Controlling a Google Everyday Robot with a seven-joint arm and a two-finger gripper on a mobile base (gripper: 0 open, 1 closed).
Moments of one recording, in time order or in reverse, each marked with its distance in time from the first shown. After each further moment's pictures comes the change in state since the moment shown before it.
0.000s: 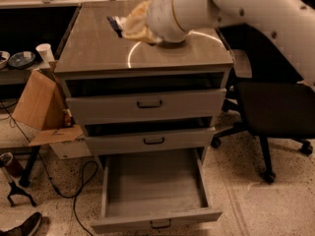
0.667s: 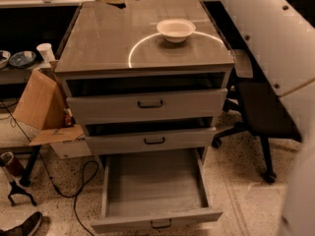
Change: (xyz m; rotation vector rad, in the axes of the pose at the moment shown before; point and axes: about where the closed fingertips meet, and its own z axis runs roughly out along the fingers) arm -0.048 -0.091 0.056 0.029 -0.077 -0.019
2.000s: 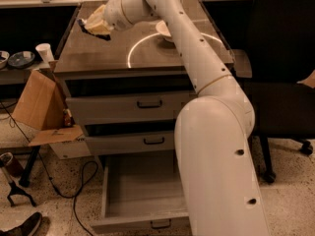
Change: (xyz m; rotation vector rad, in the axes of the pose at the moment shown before) arm 0.102 0.013 0.152 -0.155 -0.104 0.284
